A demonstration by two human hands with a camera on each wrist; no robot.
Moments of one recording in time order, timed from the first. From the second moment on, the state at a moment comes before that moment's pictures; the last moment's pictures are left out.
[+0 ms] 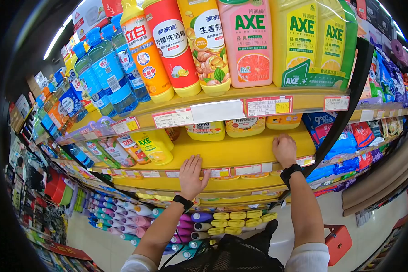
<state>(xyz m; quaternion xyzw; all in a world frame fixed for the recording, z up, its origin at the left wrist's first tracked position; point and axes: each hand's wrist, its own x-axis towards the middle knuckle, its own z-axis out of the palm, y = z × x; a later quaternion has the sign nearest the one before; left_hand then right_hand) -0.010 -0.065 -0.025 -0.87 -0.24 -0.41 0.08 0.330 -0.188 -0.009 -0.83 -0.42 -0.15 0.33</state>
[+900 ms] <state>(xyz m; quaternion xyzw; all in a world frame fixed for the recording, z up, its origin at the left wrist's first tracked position) -0.008 -0.067 -0.013 -0.88 -0.25 -0.40 0.02 0.330 -0.188 -0.008 -0.84 -0.41 -0.15 0.32</state>
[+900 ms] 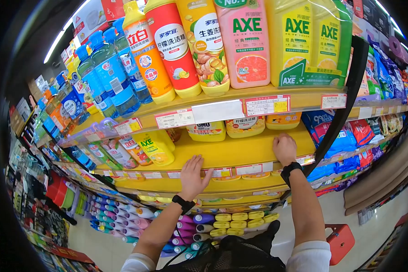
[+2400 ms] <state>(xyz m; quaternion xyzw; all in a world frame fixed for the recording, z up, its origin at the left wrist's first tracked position) 0.090 0.026 0.139 -0.94 -0.18 -0.29 0.11 0.328 -0.190 -0.006 -0.84 -0.41 -0.13 0.33</state>
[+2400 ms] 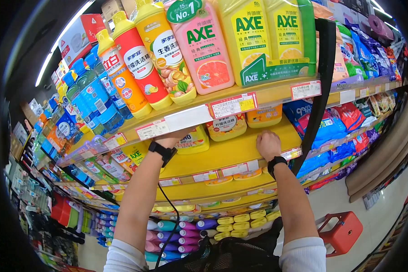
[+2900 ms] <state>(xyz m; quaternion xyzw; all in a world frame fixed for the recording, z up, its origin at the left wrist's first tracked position) 0.033 -0.076 0.139 -0.87 -0.25 -0.33 0.25 0.452 -0.175 0.006 -0.69 -0.46 -0.11 0.55</state>
